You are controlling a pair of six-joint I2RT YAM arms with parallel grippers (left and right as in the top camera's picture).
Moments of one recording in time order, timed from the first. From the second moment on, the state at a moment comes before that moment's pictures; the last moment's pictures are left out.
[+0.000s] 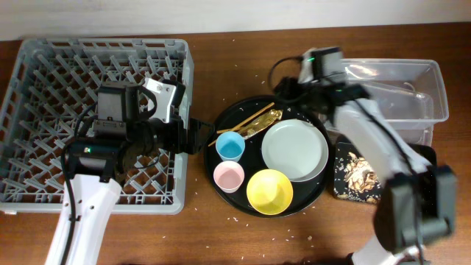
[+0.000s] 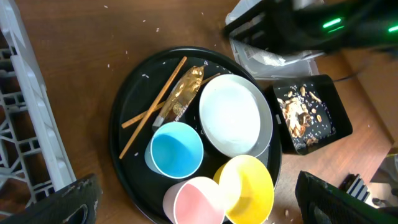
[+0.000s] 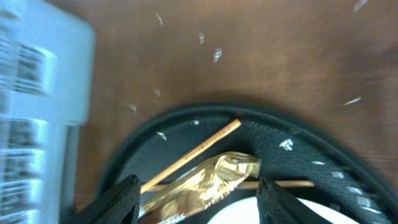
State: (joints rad) left arm -0.15 1.28 1.24 -0.80 0.57 -0.04; right arm 0.22 1.82 1.34 -0.45 -0.23 0.42
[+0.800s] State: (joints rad) left arm -0.15 1.28 1.24 -0.80 0.57 -0.04; right arm 0.27 1.85 1.34 -0.38 -0.53 0.14
